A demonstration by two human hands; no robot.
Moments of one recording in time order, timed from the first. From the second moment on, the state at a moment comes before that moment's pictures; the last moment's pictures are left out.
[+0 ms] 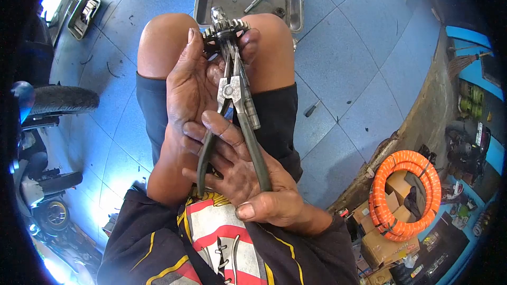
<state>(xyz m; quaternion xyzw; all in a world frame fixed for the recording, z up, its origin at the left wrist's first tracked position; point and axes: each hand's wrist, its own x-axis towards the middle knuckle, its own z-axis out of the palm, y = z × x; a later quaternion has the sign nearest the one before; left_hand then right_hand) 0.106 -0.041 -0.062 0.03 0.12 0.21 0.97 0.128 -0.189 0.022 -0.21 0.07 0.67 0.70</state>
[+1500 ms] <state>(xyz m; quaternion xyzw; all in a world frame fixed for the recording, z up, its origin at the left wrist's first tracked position) 0.091 -0.039 -0.069 -0.08 0.00 0.16 0.98 0.120 -0.182 0.025 -0.20 0.06 0.67 0.71</state>
